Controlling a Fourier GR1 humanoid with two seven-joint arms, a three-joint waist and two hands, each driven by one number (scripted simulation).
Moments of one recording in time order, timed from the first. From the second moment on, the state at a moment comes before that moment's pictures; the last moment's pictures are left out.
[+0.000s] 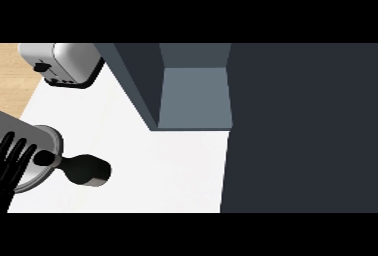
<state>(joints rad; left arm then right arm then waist) 0.27 0.13 0.35 -1.90 0.50 -0.38 0.12 -0.05 -0.15 0.08 -2.45 -0.16 0.05 0.59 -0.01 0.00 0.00</state>
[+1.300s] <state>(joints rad) 0.10 0.15 0.36 -1.37 0.29 -0.52 -0.24 -0.07 -0.13 0.05 -2.48 -0.16 0.07 0.63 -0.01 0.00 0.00</state>
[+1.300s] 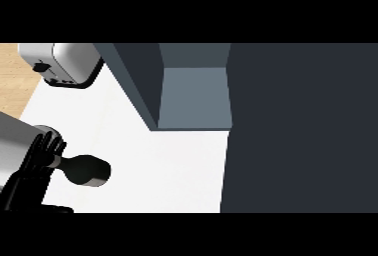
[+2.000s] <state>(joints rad) 0.03 0.17 0.35 -1.17 0.21 -0.53 -0.39 -0.08 -0.12 0.06 -2.48 -0.15 0.08 0.65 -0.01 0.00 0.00</state>
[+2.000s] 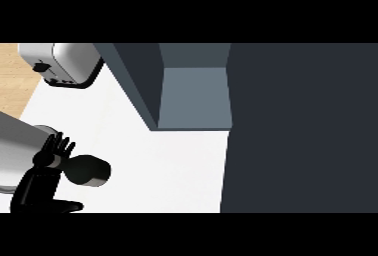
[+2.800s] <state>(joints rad) -0.06 0.18 0.33 -0.91 0.15 -0.53 -0.55 -0.09 -0.11 0.05 -2.48 -0.13 0.10 0.65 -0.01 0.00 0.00</state>
